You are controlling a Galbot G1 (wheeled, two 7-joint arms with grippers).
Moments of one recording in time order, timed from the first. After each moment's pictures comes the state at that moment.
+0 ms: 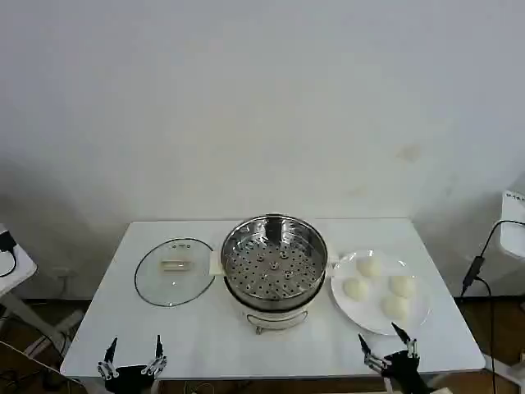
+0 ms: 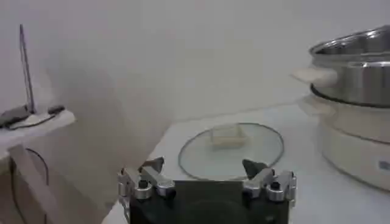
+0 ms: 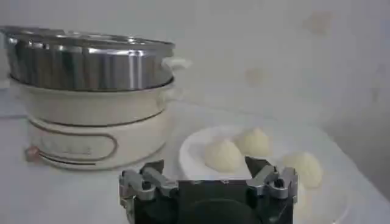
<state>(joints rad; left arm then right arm) 1.88 -1.41 -0.55 -2.18 0.06 0.14 -0.33 -1.74 1.08 0.67 1.96 0.19 0.03 -0.11</state>
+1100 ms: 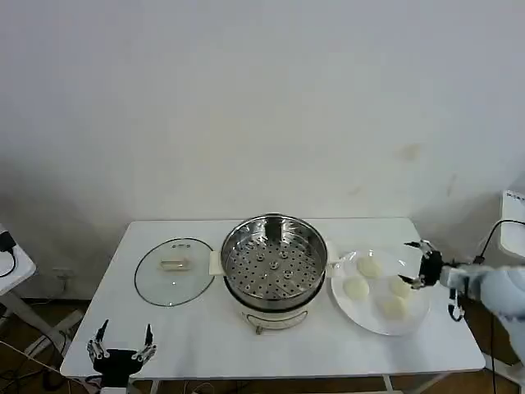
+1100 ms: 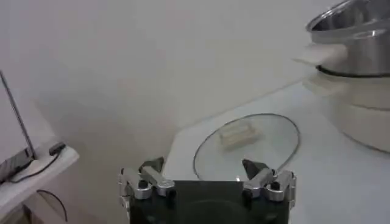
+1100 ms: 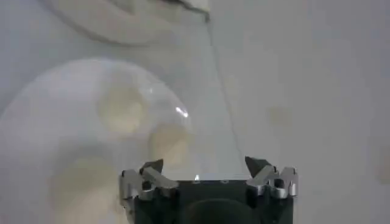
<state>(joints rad) 1.81 -1.40 -0.64 -2.19 0.21 0.25 -0.17 -0.64 0.58 0.09 1.42 -0.37 0.07 -0.88</state>
